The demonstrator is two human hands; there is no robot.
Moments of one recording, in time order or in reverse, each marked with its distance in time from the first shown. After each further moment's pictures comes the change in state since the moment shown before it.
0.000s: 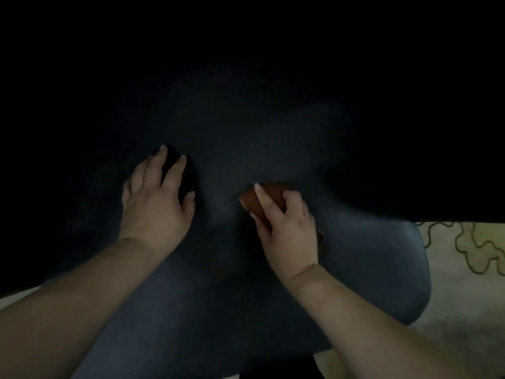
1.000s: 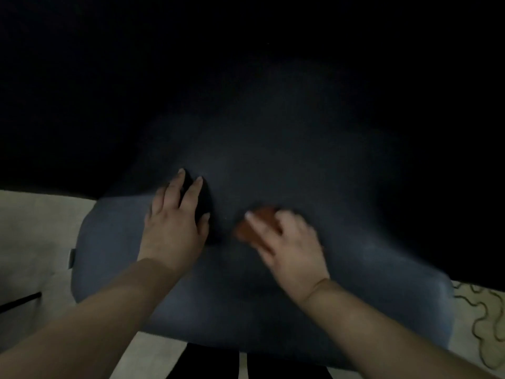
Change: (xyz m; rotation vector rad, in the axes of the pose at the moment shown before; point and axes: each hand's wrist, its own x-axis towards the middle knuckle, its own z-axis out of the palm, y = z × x) left_hand -0.105 -0.029 0.026 -0.116 0.033 -0.354; right_hand -0.023 -0.027 0.001 -0.003 -0.307 -0.536
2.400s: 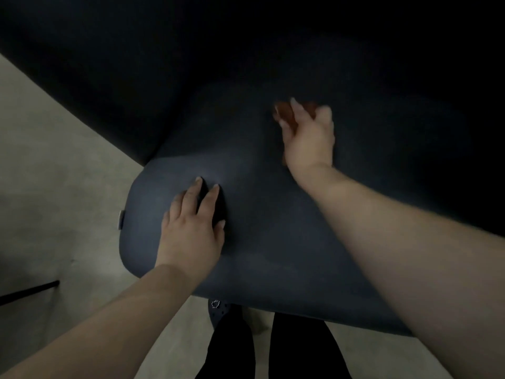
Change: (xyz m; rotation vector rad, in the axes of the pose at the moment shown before) left_hand -0.070 -0.080 0.021 0.004 0.034 0.063; right_hand 0.116 -0.039 0.031 0.161 0.298 0.455
